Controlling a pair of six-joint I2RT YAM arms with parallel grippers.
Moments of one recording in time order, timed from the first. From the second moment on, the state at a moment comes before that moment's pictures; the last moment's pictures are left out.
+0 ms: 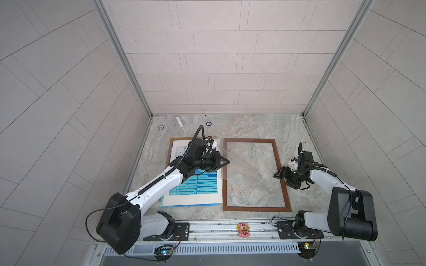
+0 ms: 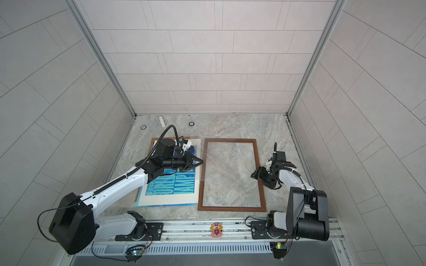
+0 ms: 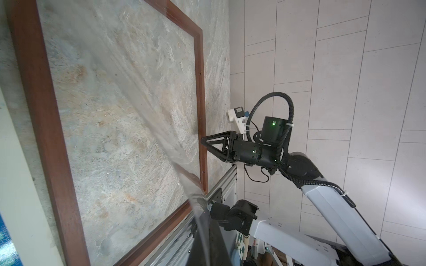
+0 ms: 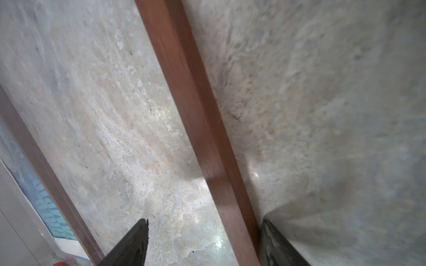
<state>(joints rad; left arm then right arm) -0.55 1.28 0.83 -0.12 0.66 -0.99 -0.20 1.28 0.61 -0.66 -0.42 0.35</state>
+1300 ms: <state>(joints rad) -0.76 1.70 0.80 0.32 0.48 -1.13 -0.75 1.17 0.39 -0.51 -0.81 0.48</state>
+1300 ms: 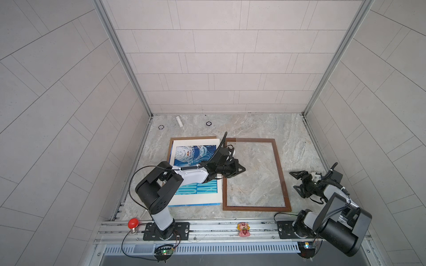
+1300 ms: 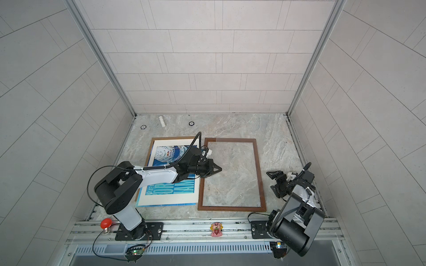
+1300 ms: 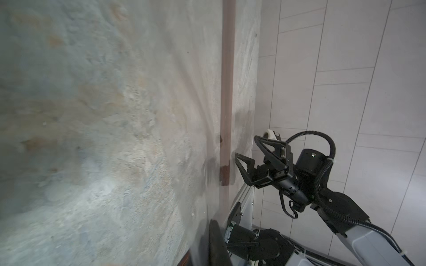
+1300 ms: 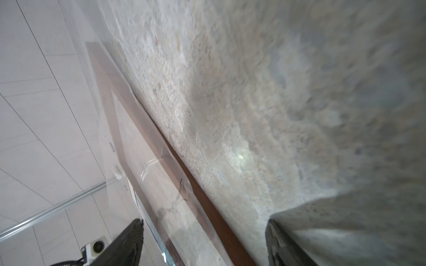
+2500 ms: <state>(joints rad) -0.78 1.81 0.85 0.32 0.47 -1.21 -0.69 0.96 0.31 -0.48 -0.85 0.55</state>
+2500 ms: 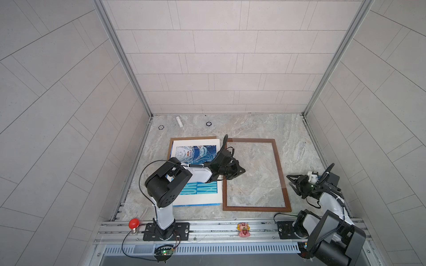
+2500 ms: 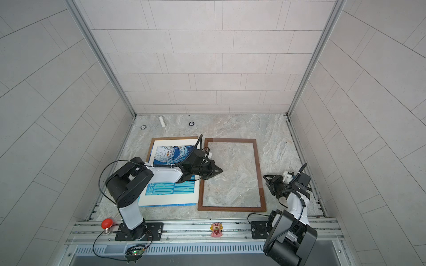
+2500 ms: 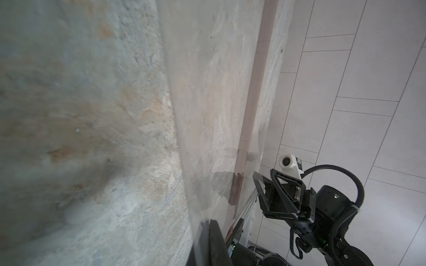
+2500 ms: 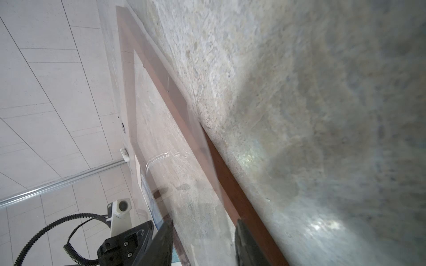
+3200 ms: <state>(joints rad) -0.78 1.69 0.80 0.24 0.51 -1.17 -0.54 0.90 0.31 -0.52 -0.81 0.51</state>
